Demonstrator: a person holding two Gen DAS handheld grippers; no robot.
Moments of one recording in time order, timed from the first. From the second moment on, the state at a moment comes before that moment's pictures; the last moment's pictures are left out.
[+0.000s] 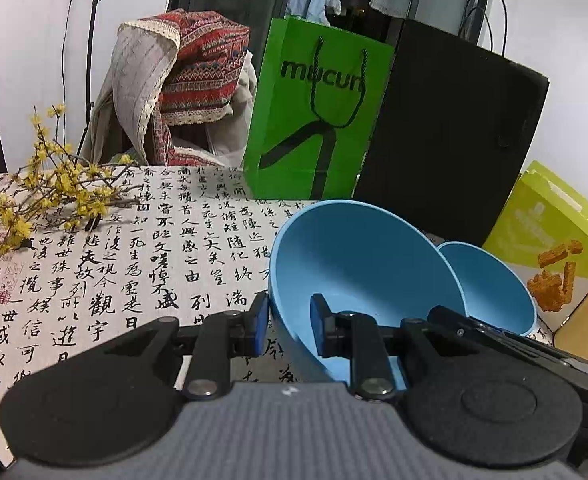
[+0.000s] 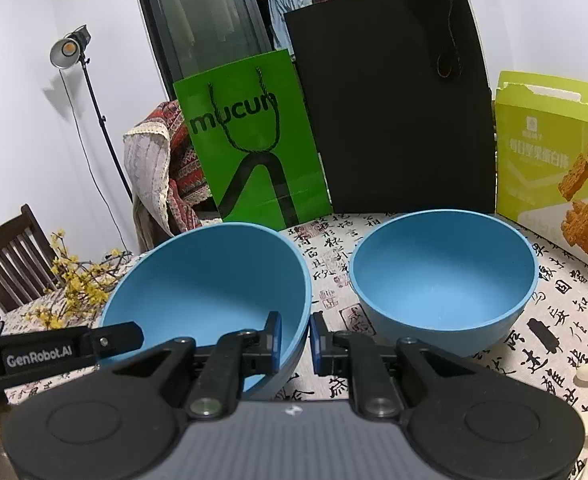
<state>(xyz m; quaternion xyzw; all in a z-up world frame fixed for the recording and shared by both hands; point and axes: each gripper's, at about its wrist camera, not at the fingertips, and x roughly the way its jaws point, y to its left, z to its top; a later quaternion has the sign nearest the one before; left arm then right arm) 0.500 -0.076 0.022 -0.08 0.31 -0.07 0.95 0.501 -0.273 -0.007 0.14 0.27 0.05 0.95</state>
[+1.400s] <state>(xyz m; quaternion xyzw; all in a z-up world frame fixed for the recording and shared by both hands) 0.433 -0.062 0.044 -0.08 0.29 0.01 0.95 0.473 -0.261 0.009 0.14 0.26 0.14 0.94</state>
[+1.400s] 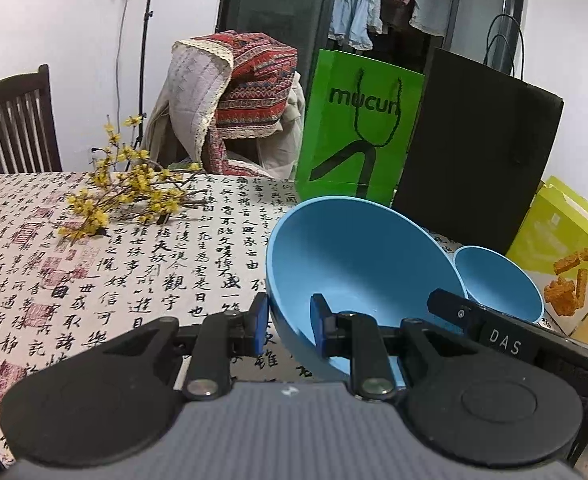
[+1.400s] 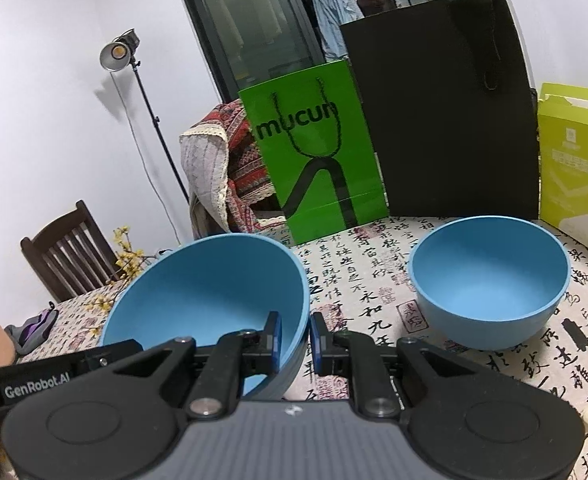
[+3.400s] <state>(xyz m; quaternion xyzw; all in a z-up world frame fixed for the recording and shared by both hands) 0.317 0.008 0.067 -0.13 0.25 0.09 0.96 0.384 -0.182 0.044 0.09 0.24 0.21 0.94</state>
